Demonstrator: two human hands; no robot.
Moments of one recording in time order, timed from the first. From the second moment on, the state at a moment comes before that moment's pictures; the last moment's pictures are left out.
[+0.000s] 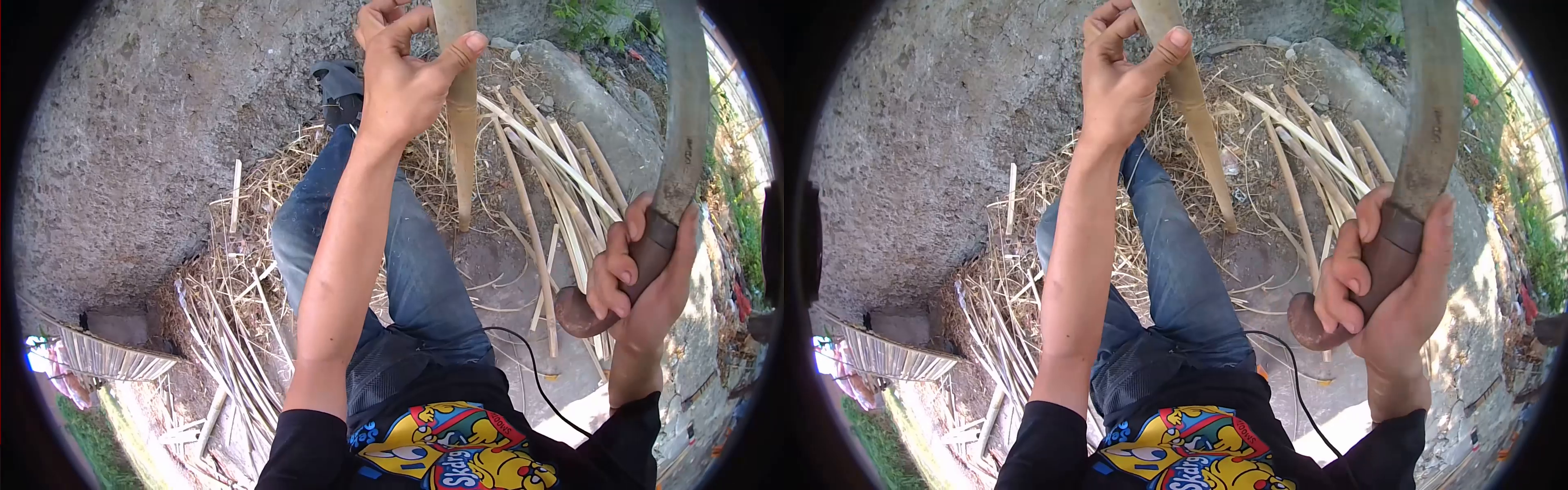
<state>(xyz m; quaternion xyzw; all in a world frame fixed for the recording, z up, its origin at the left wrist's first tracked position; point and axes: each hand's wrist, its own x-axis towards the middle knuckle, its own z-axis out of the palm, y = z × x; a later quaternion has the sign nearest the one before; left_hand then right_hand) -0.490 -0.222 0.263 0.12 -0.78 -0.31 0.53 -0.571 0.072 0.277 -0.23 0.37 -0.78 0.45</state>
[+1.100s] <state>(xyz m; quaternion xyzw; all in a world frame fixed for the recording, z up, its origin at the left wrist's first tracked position) -0.466 -0.238 0.247 0.09 -0.74 -0.37 0.55 -0.551 0.077 0.172 -0.06 0.62 -0.46 0.63</state>
